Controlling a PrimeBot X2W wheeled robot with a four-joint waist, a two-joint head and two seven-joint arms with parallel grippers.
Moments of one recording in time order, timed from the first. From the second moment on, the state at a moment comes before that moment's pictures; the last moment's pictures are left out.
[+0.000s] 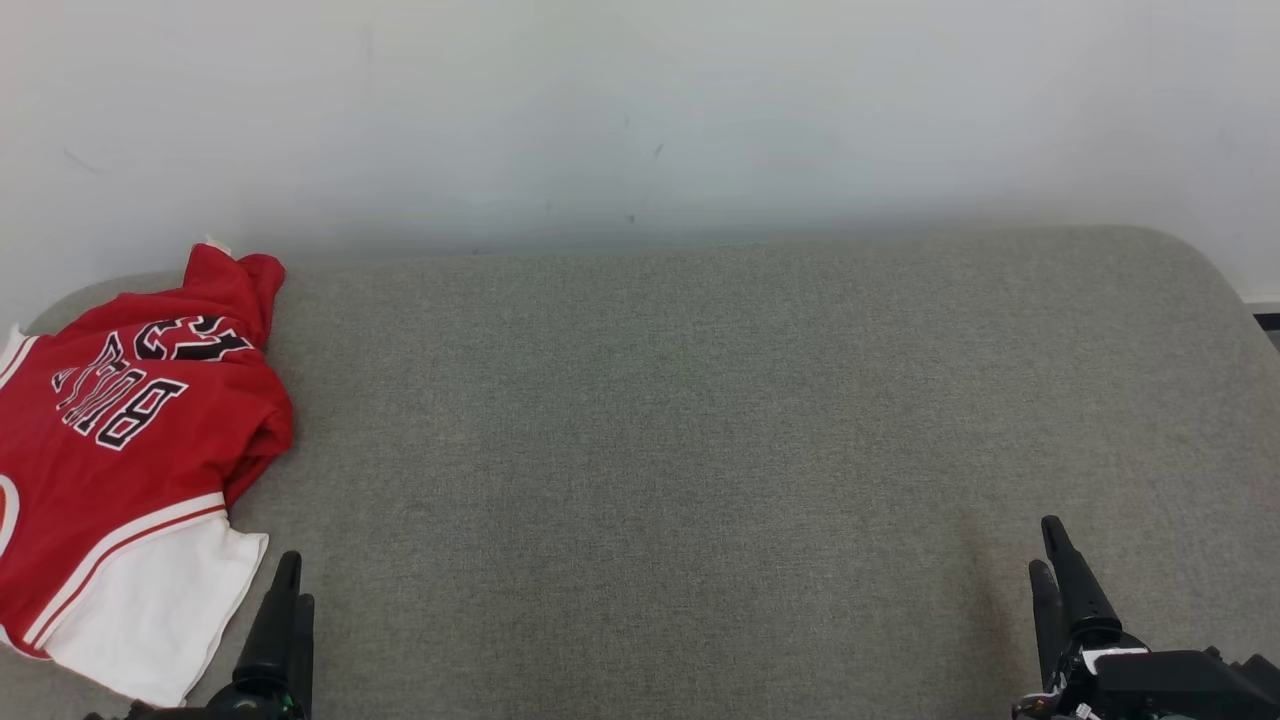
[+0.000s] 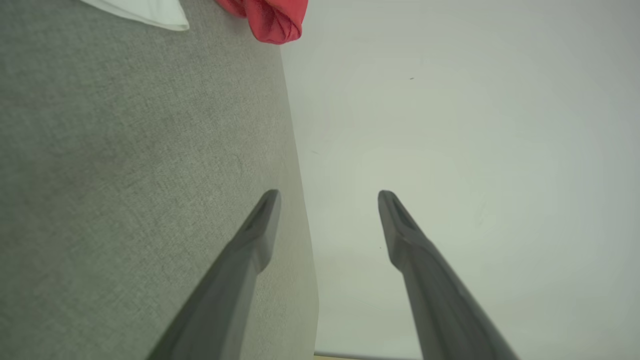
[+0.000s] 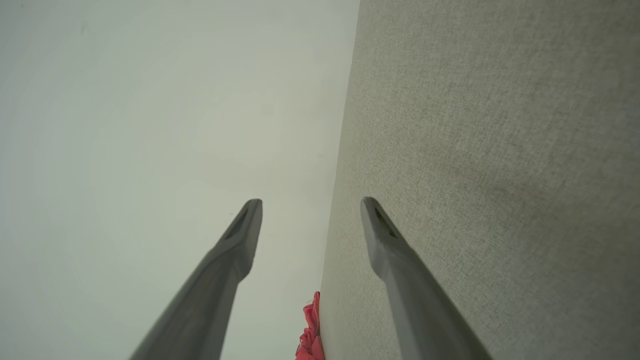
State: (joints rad) left arm -0.06 0.04 0.10 0.26 -1.53 -0.13 0.05; right arm -0.06 -0.05 -0.08 0.25 1.51 0.13 0.05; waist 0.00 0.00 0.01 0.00
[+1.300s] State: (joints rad) left arm -0.04 0.04 0.08 0.10 -0.76 -0.05 -0.09; right arm -0.04 -0.05 0.00 0.12 0.81 0.13 -0.10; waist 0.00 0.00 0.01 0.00
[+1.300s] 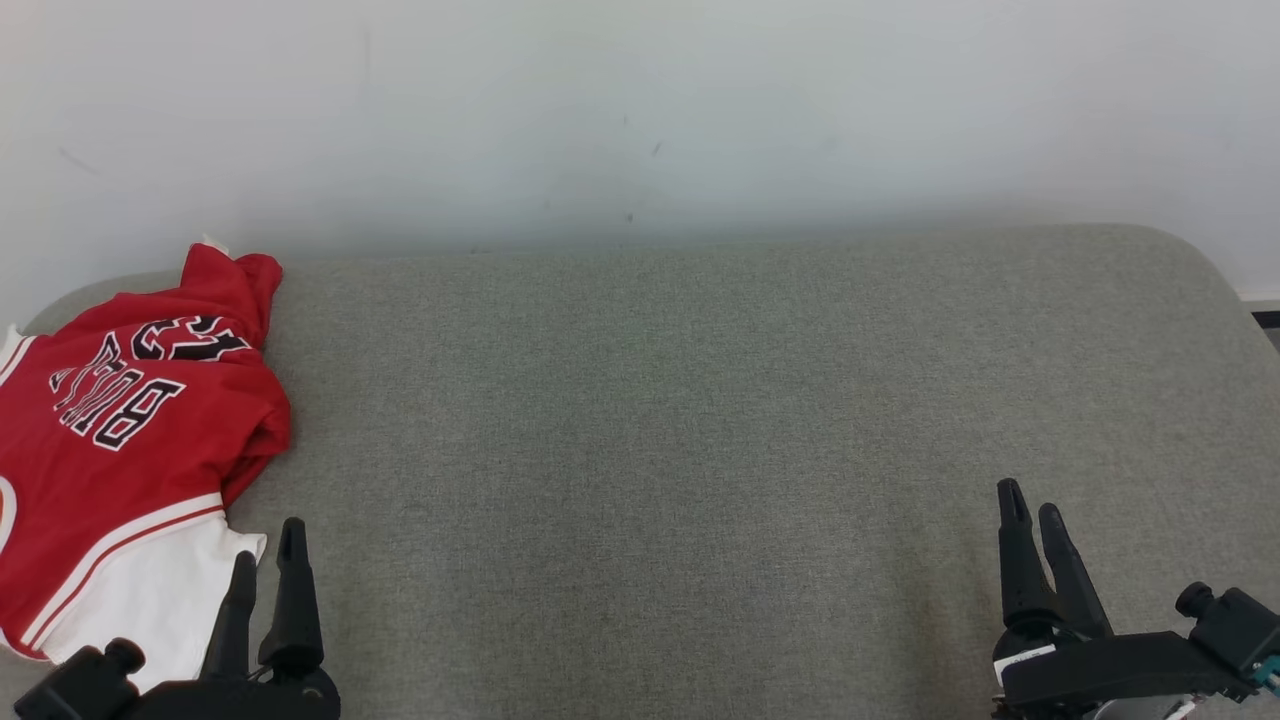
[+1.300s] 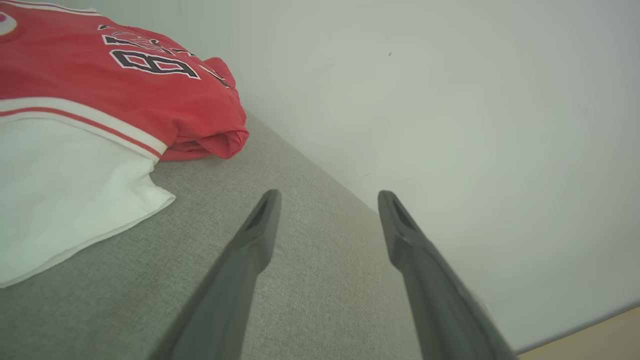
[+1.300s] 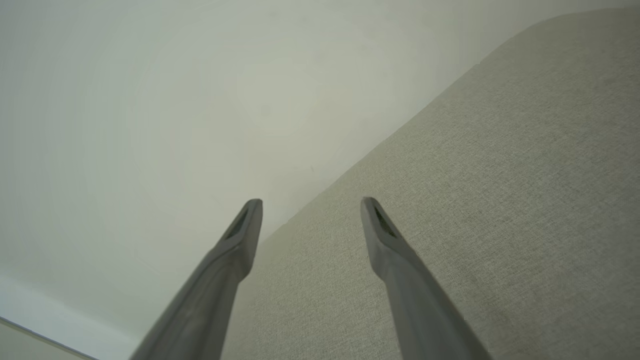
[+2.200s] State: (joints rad) left arm -0.02 0.07 0.05 0.06 -0.42 -0.03 -0.17; right arm -0.03 -0.05 0.02 0.10 0.42 0.13 -0.17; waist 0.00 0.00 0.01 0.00
